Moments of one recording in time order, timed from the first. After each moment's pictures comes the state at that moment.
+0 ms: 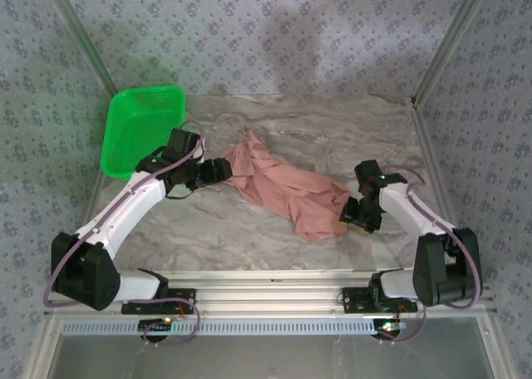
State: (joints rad) left arm -0.39 1.32 1.07 -0.69 0.24 -0.58; right arm 0.15 1.29 0.78 -0.94 -0.13 0.54
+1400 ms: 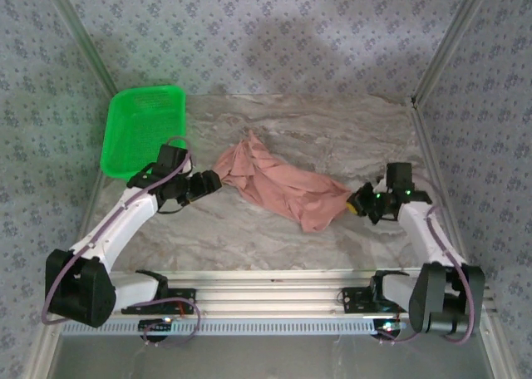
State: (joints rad) left arm -0.32 1.21 0.89 -0.65 0.26 -0.67; right arm -0.07 1.11 0.72 -0.68 -0.54 0.76
